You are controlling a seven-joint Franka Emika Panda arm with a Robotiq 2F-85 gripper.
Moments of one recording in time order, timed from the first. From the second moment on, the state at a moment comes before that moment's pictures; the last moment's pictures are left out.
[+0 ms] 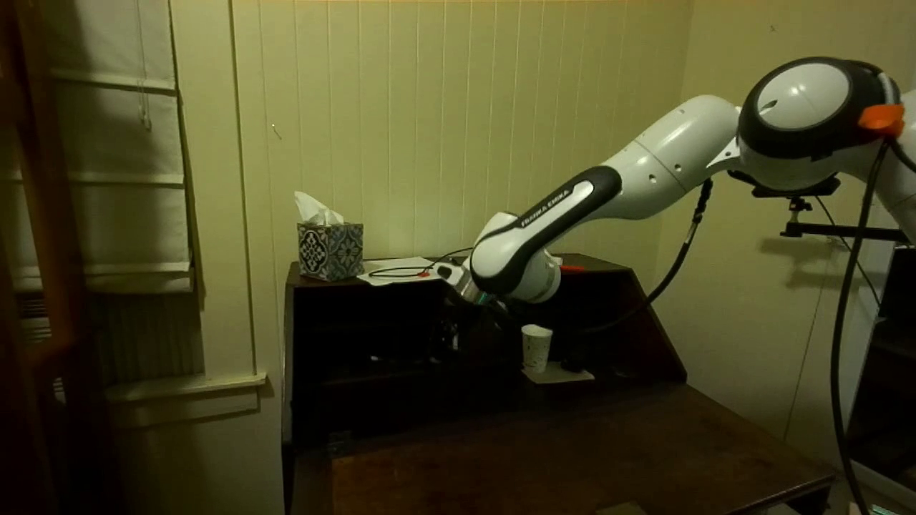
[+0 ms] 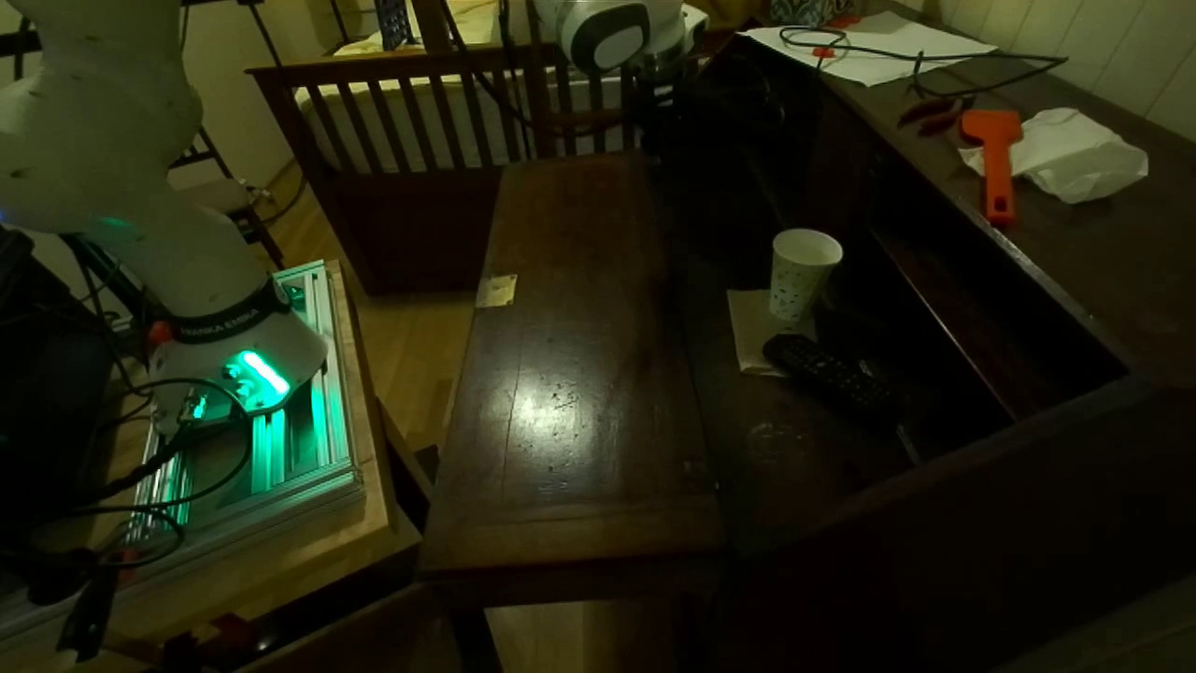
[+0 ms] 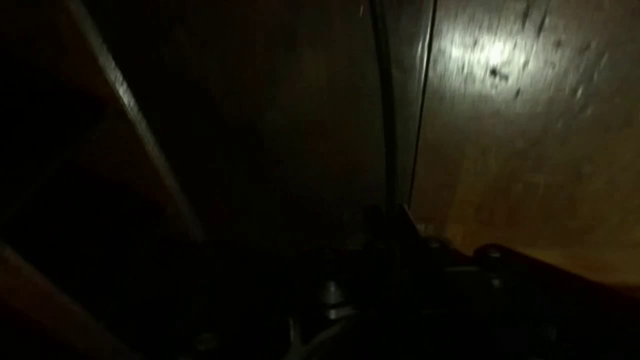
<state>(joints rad) -0.34 0.62 0.50 -1.83 0.08 2.77 -1.14</state>
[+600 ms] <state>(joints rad) -0.52 0.36 0.73 -1.72 0.40 2.83 -1.22</state>
